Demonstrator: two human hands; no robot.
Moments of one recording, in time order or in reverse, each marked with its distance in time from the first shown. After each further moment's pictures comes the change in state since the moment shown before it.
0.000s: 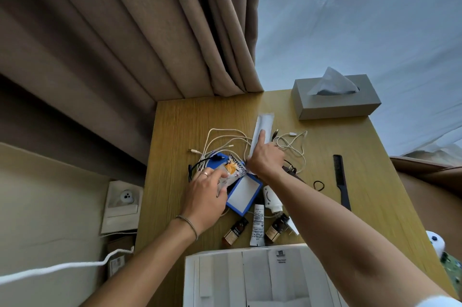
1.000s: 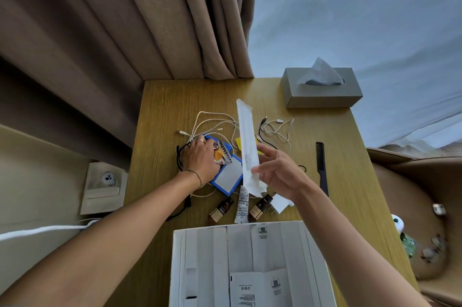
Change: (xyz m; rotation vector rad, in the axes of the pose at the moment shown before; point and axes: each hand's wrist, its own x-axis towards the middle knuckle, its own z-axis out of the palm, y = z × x) left_hand 0.056 -0.012 0.041 0.255 -0.106 -0.093; right_hand -0.099 0.077 -0.059 1.639 -0.825 -0.071
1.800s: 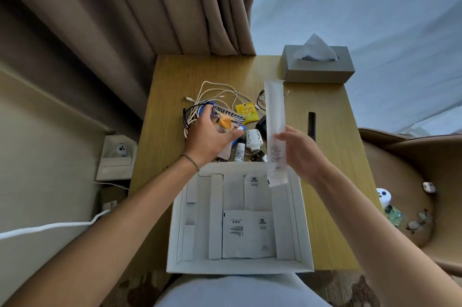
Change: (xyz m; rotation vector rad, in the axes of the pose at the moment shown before) left_hand -0.132 0.056 -0.063 -0.804 0.136 -0.146; right_hand -0.121 0.016 0.009 -0.292 0.250 -0.060
